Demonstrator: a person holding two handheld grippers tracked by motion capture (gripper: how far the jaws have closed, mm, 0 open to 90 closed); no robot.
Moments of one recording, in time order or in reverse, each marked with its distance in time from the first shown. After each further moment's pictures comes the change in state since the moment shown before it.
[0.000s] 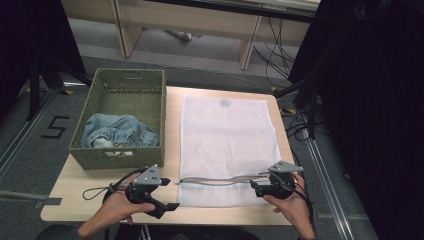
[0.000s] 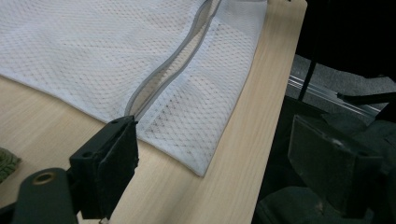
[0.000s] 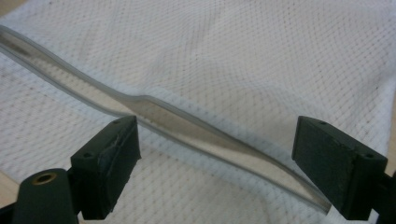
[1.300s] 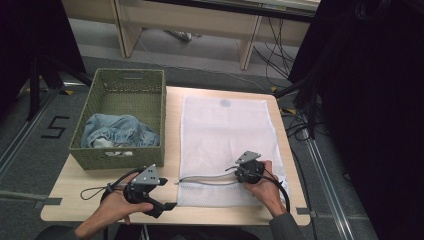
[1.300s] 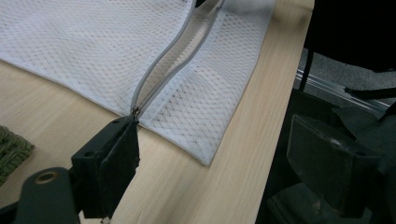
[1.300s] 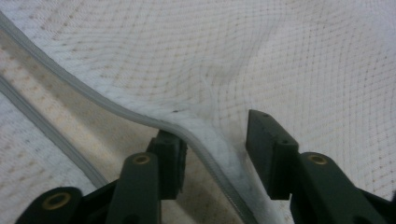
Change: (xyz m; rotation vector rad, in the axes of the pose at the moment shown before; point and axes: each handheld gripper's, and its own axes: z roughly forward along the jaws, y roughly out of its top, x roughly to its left) left arm 0.002 -0.002 -0.004 0.036 0.027 0.011; right arm 0.032 0.039 0.074 0.154 -0.018 -0.230
